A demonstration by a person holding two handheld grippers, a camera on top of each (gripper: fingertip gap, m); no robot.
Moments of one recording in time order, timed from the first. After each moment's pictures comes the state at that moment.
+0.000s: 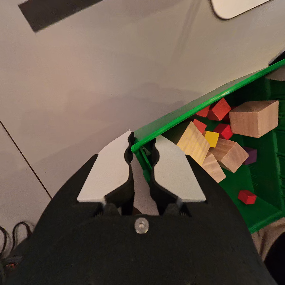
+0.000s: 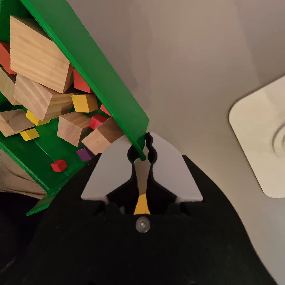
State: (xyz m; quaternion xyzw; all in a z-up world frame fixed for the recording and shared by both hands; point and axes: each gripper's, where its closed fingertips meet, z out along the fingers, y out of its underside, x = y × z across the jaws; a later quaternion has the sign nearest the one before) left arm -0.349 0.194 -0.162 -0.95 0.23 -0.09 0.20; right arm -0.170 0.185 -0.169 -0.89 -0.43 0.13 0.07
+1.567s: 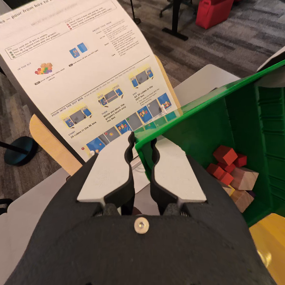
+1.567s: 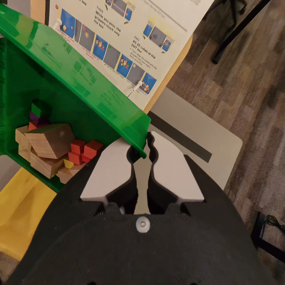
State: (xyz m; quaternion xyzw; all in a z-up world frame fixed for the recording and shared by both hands) left arm 0.010 0.294 0.080 -0.81 0.33 -0.09 0.48; right arm 0.182 0.256 0.067 -0.90 -0.26 0.00 0.36
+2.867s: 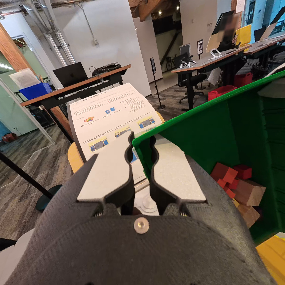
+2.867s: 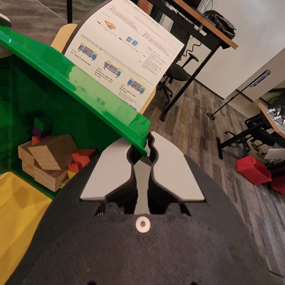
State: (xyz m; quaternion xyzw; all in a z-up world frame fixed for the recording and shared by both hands) left arm 0.012 0.215 0.116 -0.65 0.27 -0.07 0.71; right arm 0.182 0.183 0.107 -0.78 -0.24 -0.09 0.57
